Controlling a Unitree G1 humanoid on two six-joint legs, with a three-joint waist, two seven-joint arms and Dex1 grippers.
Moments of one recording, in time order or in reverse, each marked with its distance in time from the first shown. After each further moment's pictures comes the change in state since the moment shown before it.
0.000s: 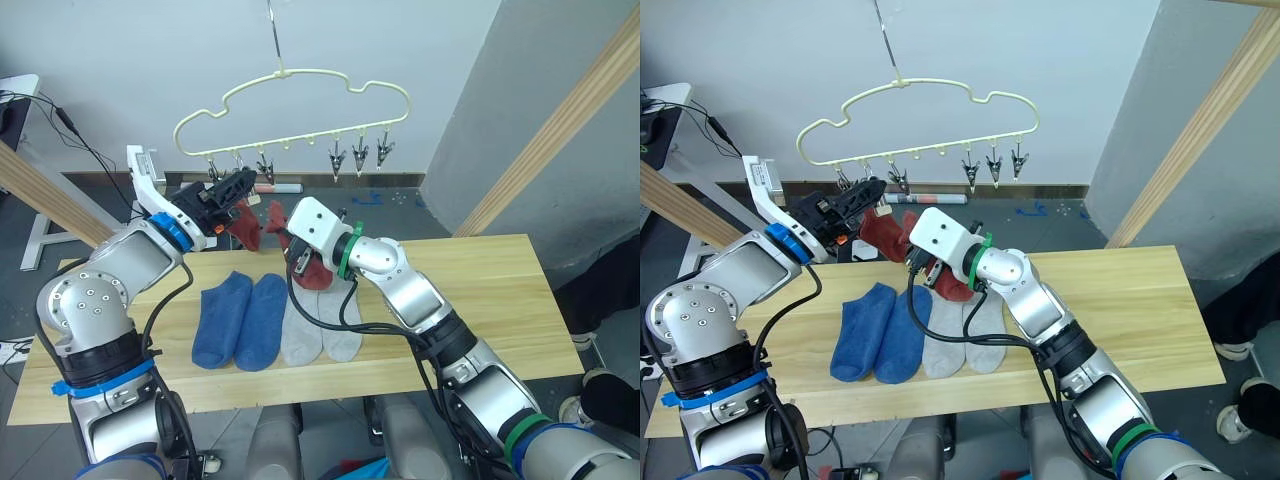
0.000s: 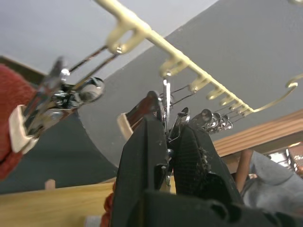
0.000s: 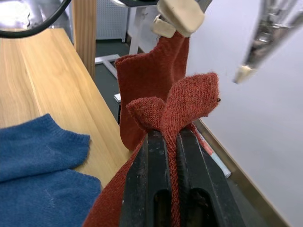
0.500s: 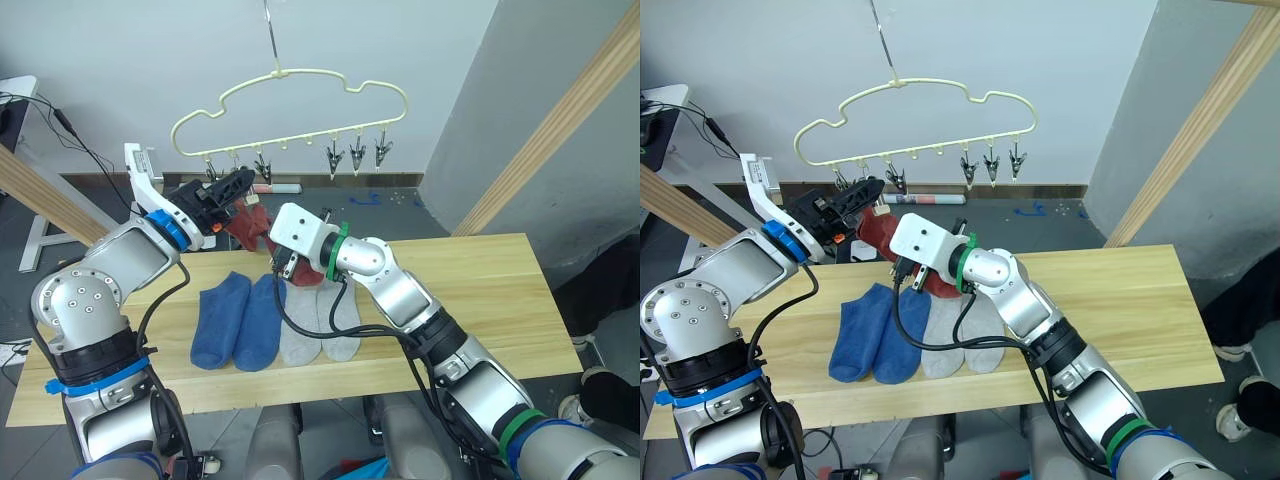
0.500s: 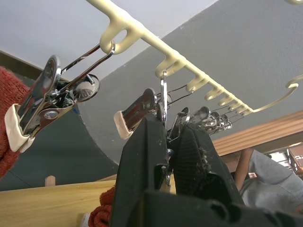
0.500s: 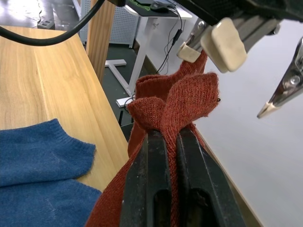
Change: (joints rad) left arm -0.002 0.019 -0.010 0.000 -0.023 -0.004 0.025; right arm -0.027 0.026 0.021 0.011 -0.056 -0.056 0.016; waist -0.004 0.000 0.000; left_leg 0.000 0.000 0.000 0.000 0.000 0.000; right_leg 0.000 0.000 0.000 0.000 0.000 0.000
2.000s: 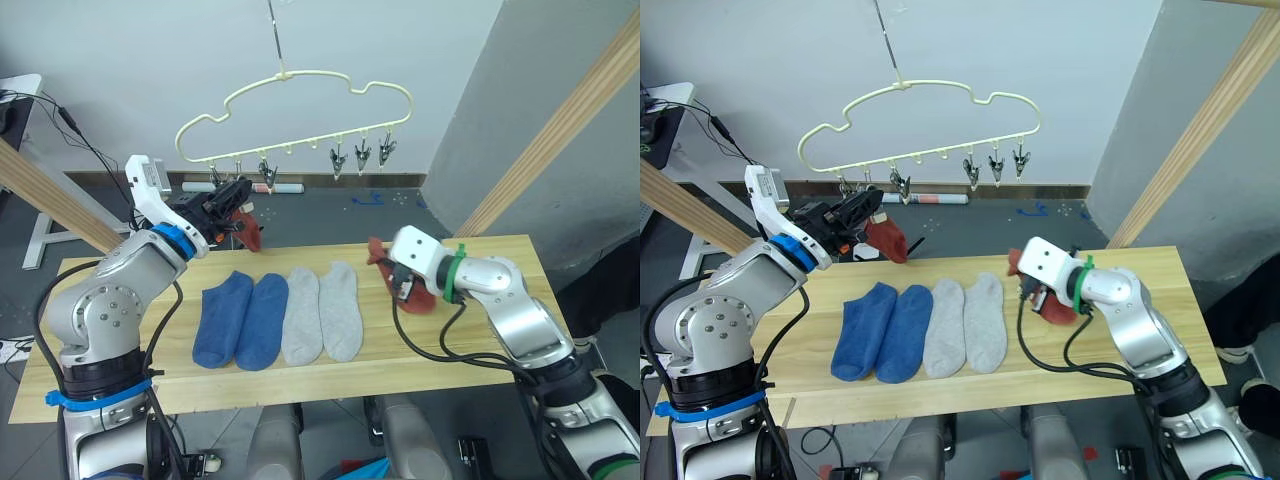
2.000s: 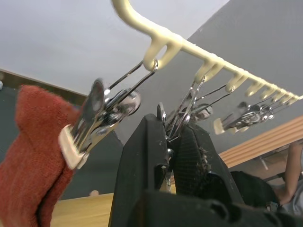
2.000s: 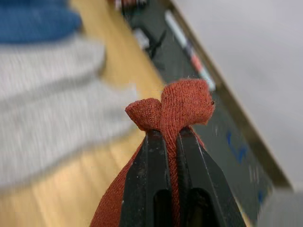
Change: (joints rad) left arm 0.115 0.041 -0.154 -0.051 0.218 -0.252 -0.097; right arm 0.383 -0.555 -0.175 -0.457 0.062 0.315 0.250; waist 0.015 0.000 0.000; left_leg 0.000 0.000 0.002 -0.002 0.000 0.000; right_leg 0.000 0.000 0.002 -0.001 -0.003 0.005
